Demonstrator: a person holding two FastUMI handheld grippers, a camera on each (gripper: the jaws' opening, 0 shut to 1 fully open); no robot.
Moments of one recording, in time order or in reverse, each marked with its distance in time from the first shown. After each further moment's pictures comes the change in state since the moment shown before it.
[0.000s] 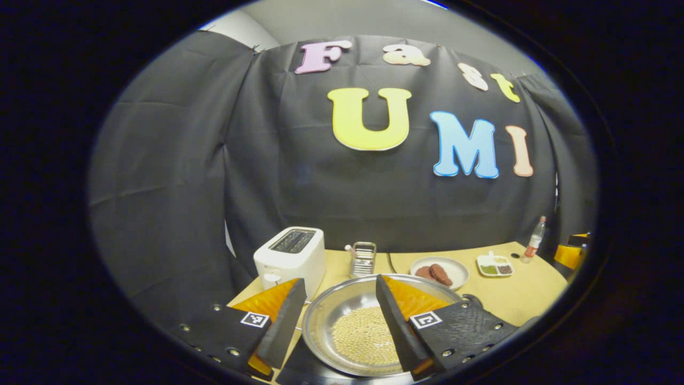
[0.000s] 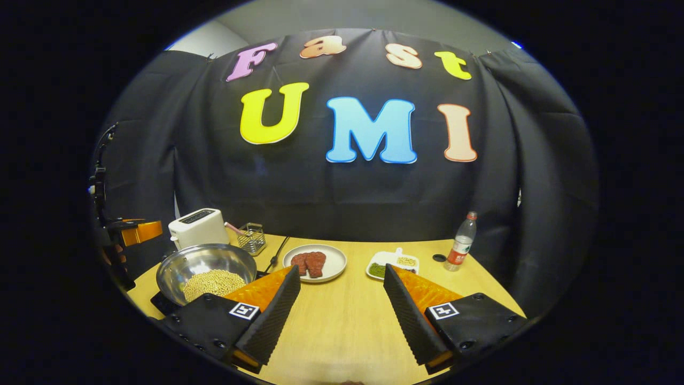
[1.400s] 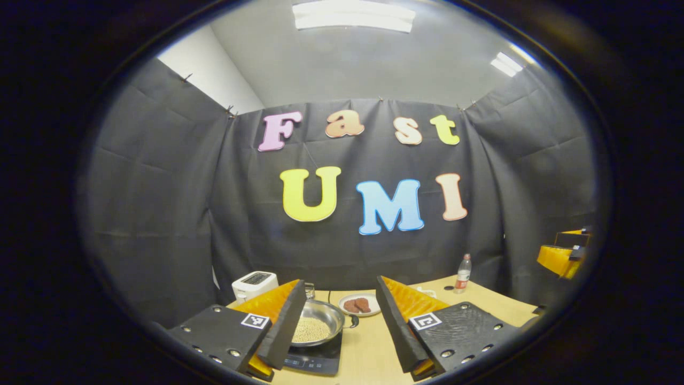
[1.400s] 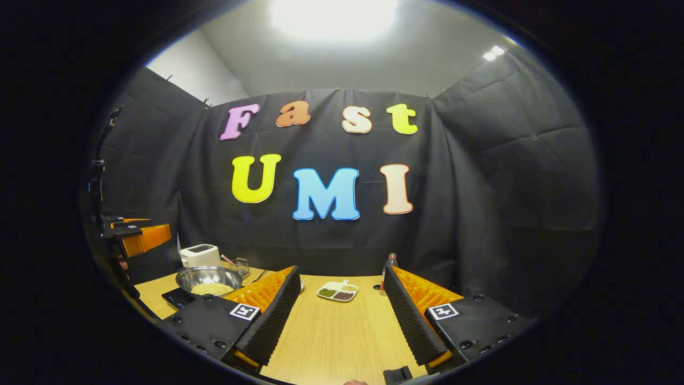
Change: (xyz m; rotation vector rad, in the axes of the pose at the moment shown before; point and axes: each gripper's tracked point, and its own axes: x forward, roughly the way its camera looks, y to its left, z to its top) left arm -0.252 -0.175 0.088 0.049 -0.282 -0.114; right arm -0.240 -0.125 0.053 0.018 -0.277 -0.077
